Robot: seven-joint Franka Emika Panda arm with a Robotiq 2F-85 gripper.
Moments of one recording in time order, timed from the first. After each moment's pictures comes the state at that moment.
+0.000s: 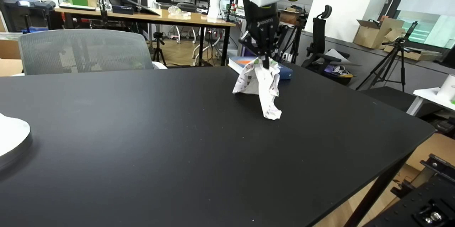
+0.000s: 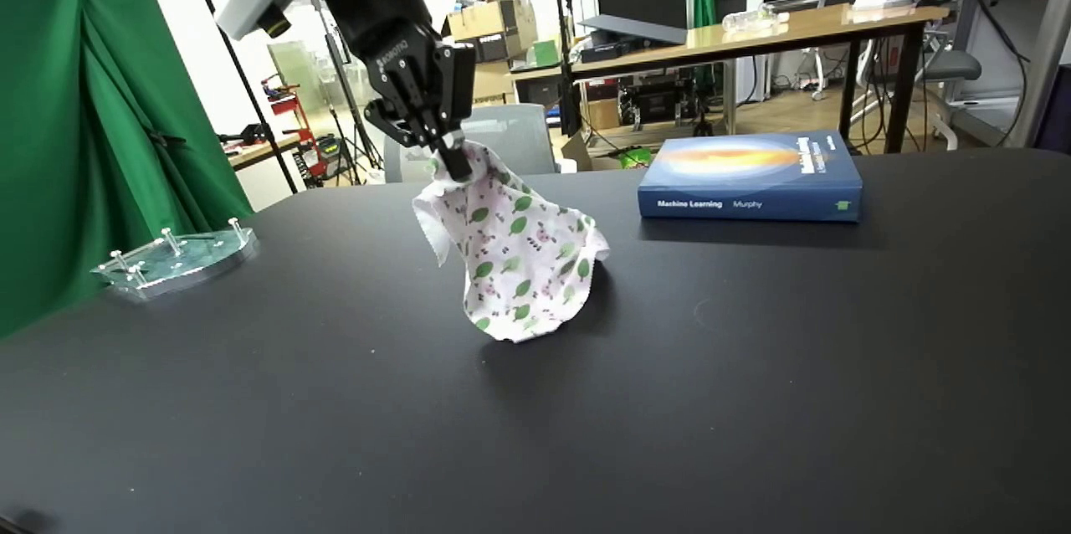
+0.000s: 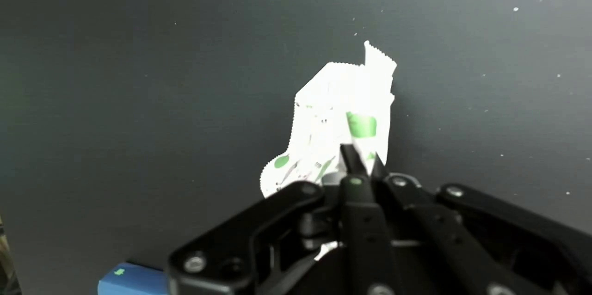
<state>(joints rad) 0.20 0.20 -0.11 -2.25 -0.39 2.28 0.41</state>
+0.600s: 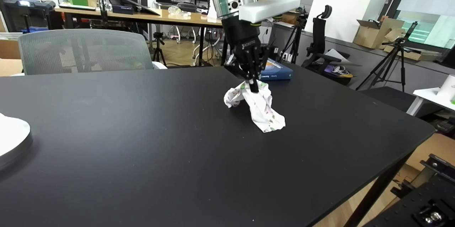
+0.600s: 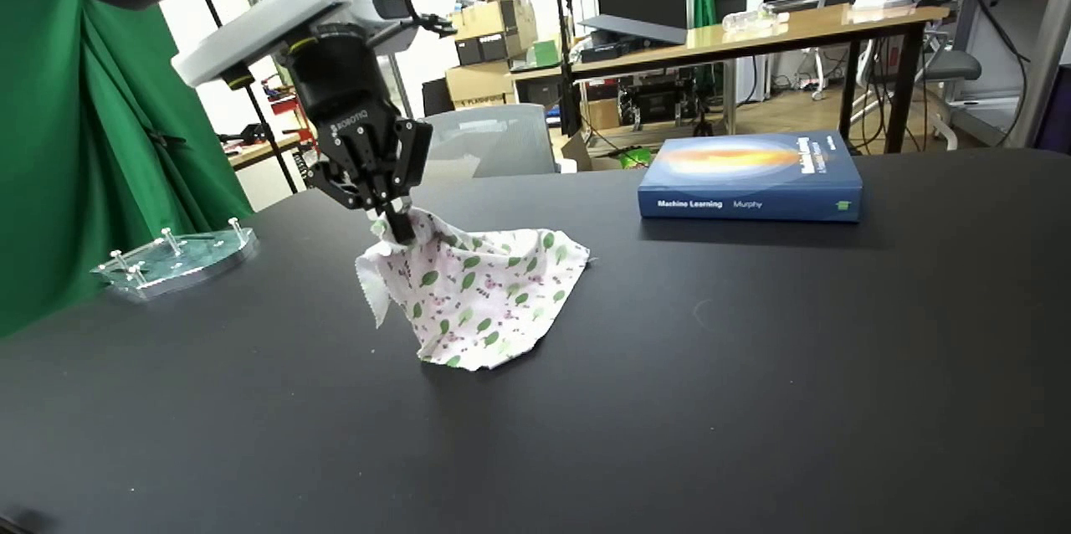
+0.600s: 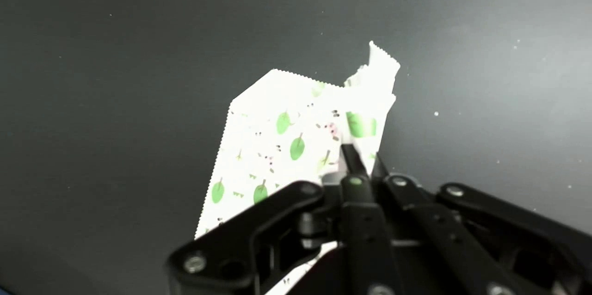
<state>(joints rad) 0.18 0.31 0.02 -2.23 -0.34 2.20 0.17</state>
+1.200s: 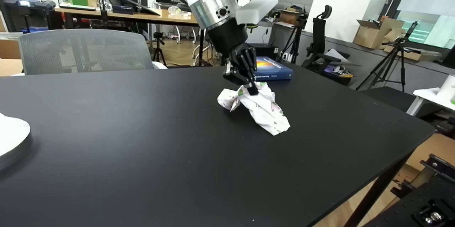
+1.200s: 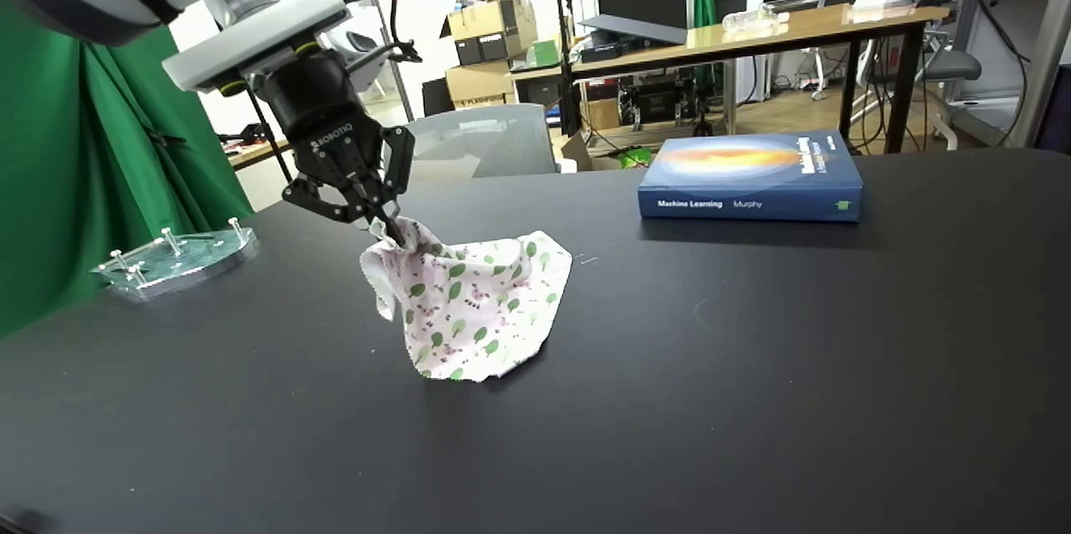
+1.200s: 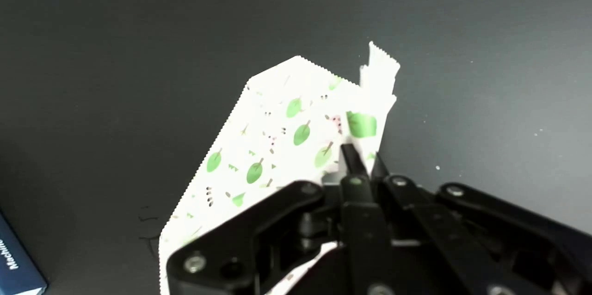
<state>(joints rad) 0.22 0.37 0.07 -2.17 -0.51 2.07 0.01</state>
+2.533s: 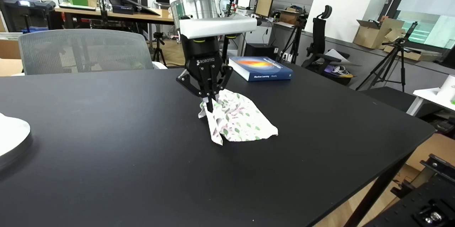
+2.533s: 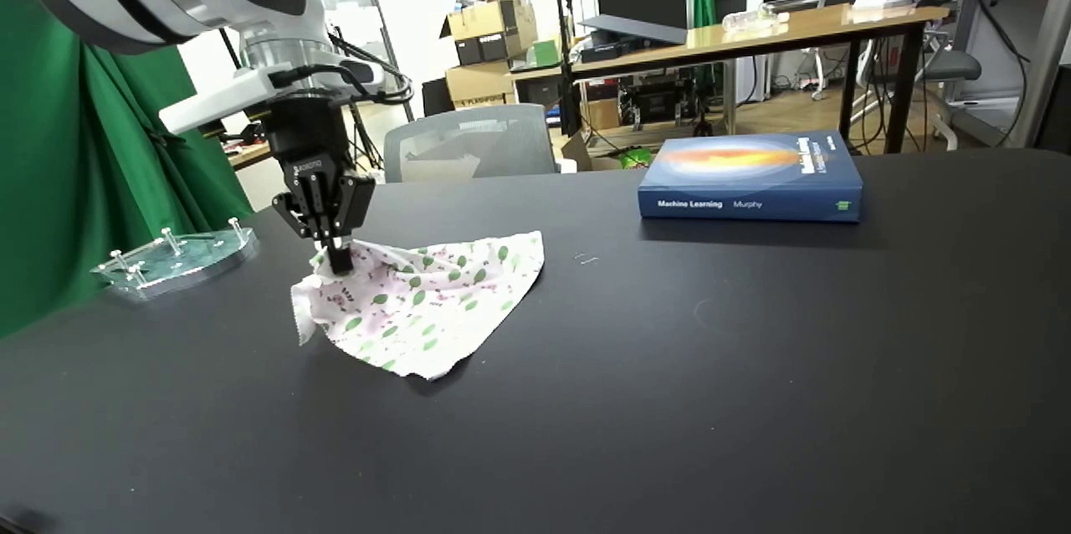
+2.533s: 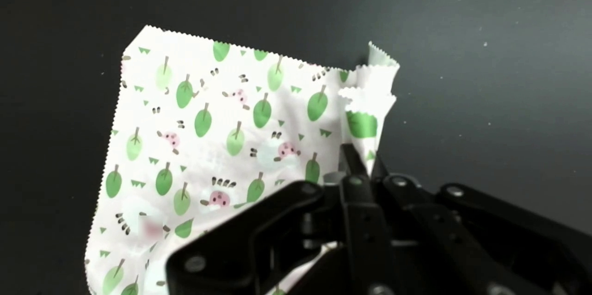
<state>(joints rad) 0.23 0.46 0.09 -2.10 -0.12 2.23 0.31</state>
